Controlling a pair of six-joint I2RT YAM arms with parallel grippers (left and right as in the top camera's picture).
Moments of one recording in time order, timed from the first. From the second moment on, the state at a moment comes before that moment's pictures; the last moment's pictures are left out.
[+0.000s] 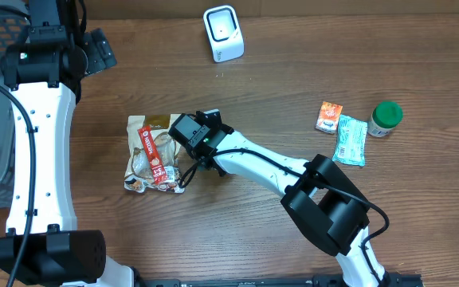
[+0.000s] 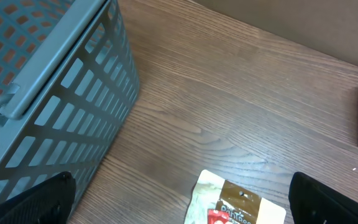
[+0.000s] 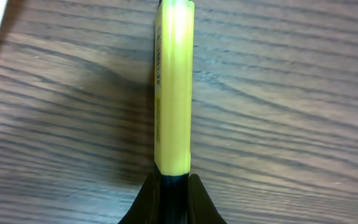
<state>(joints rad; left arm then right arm) 0.06 1.72 1.89 -1.08 -0.28 -0.32 0.87 2.16 1.58 -0.79 0.33 0.62</state>
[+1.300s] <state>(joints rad) 0.06 1.72 1.89 -1.08 -0.28 -0.32 0.87 2.18 1.58 -0.78 0.32 0.57</state>
